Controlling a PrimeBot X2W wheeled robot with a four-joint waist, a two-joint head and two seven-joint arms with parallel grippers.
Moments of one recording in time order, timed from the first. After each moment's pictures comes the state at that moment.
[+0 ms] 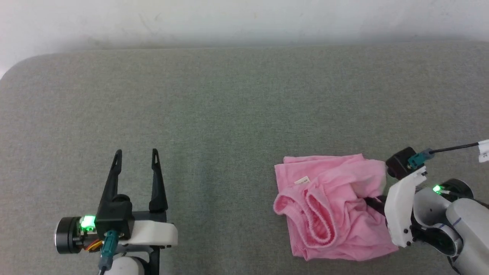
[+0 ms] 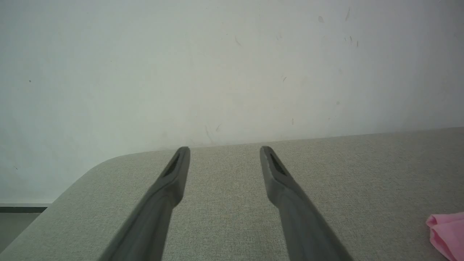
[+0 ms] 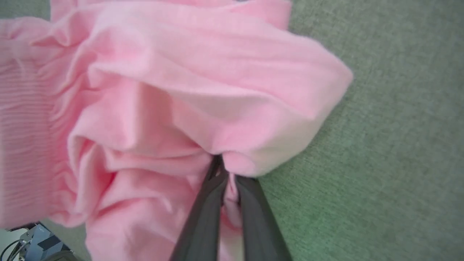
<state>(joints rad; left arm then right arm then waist) -0.05 0.10 -0.10 -0.01 -0.01 0.19 -0.26 -0.42 -0.58 0.64 0.34 0.80 0.13 0.53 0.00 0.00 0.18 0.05</state>
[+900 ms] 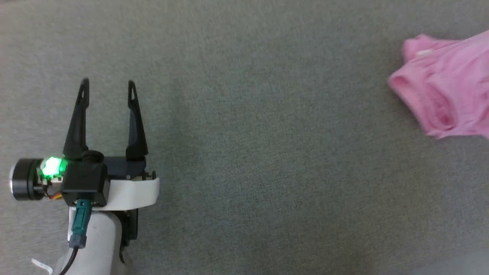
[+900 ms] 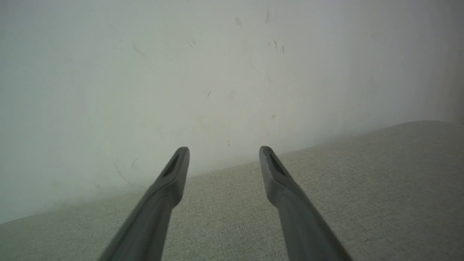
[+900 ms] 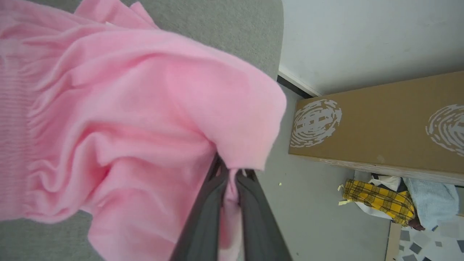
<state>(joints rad) -0.22 0.21 -0.11 -0.16 0.02 0.20 -0.26 -0.78 -0.93 0.59 0.39 0.51 0.13 0.37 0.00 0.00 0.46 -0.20</state>
